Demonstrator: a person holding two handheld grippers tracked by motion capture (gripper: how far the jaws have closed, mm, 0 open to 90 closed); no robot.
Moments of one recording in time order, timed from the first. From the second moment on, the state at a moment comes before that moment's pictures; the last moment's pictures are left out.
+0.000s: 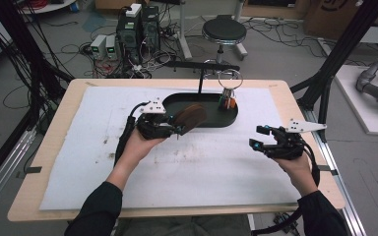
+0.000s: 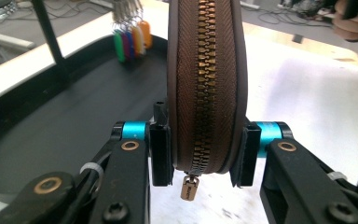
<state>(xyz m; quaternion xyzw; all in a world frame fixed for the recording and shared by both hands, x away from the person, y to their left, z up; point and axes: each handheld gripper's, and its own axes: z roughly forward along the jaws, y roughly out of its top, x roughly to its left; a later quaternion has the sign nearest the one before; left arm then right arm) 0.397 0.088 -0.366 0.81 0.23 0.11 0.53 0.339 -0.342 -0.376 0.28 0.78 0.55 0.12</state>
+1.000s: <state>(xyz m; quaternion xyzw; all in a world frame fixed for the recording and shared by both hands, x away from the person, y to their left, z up) 0.474 0.053 -0.359 0.85 0.28 0.15 0.43 0.341 -0.345 -0.377 0.29 0.77 0.55 0.12</state>
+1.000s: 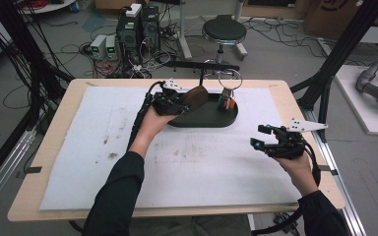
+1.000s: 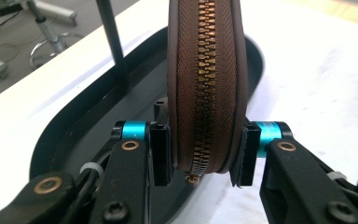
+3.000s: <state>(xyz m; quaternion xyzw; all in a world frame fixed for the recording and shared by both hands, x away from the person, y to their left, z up) 0.493 0.044 -0.400 0.83 0.37 0.19 0.37 0.345 -0.347 -0.381 0.30 0.77 0.55 0.11</state>
